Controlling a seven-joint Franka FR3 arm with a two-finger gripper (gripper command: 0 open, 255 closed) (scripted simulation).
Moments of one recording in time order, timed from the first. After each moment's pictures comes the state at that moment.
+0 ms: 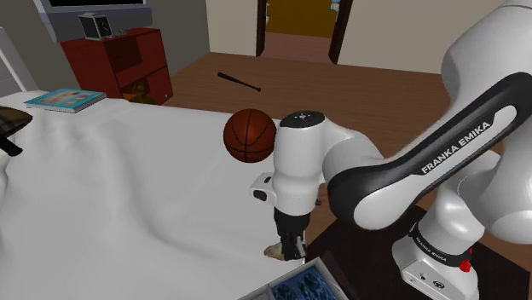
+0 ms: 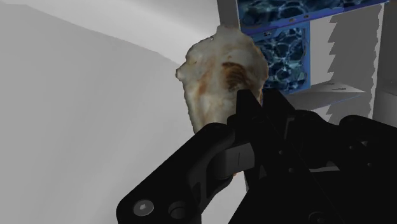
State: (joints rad) arm 0.62 -0.12 0.35 -2.54 0.23 2.38 -0.38
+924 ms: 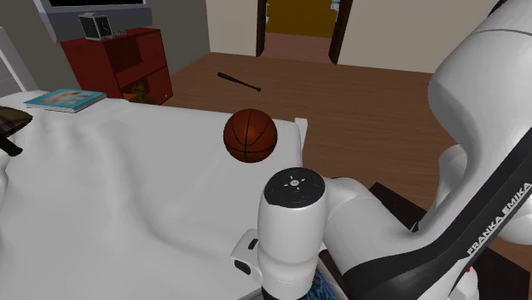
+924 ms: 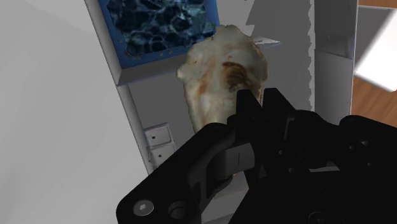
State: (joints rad) arm 0.73 0.08 0.48 -2.39 0.13 2.46 -0.06
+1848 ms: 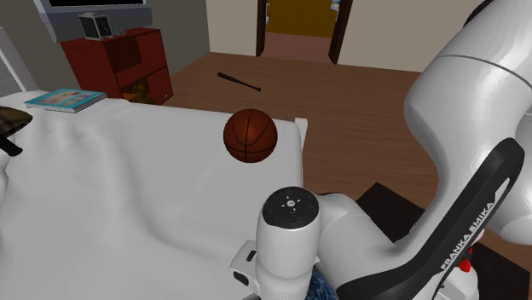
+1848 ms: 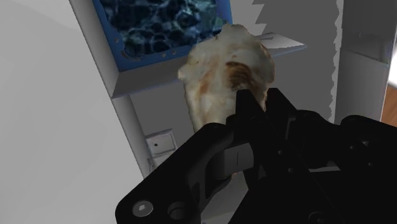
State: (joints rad) arm 0.75 0.17 0.47 -2.40 0.07 2.56 -0.03
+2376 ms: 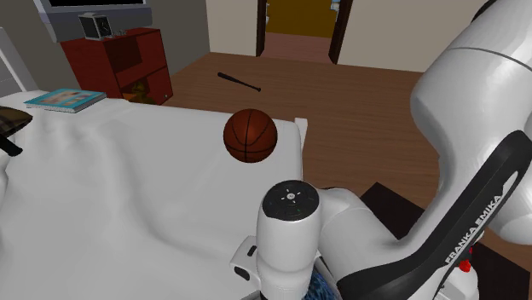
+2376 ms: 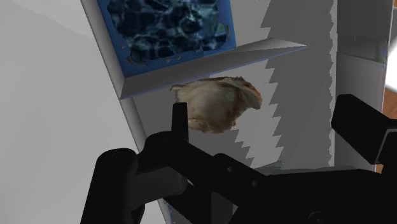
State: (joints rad) arm 0.73 0.14 0.48 -2.40 0.10 2.53 -0.05
